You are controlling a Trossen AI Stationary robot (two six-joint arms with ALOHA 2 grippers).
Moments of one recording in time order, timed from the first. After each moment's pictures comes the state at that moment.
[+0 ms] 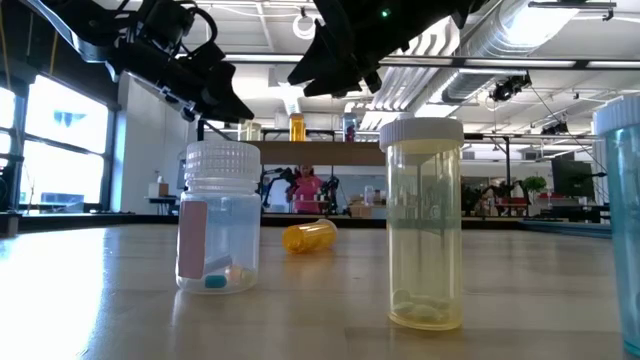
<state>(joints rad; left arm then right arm) 0.72 1.10 0.54 0.25 -0.04 0.03 0.03 1.66 1.14 0.07 0.33 0.16</state>
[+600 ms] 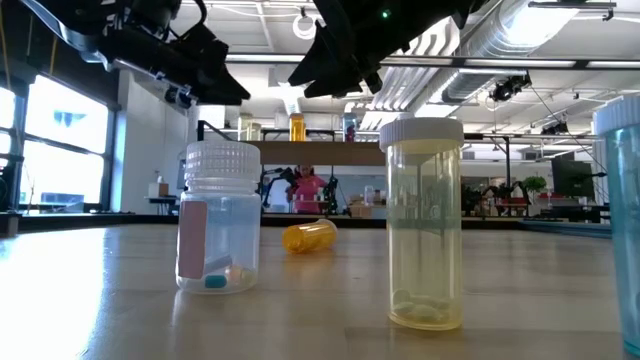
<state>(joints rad) 0.71 1.00 0.54 0.25 -0.03 0.00 0.03 1.66 1.14 0.06 0.33 0.16</state>
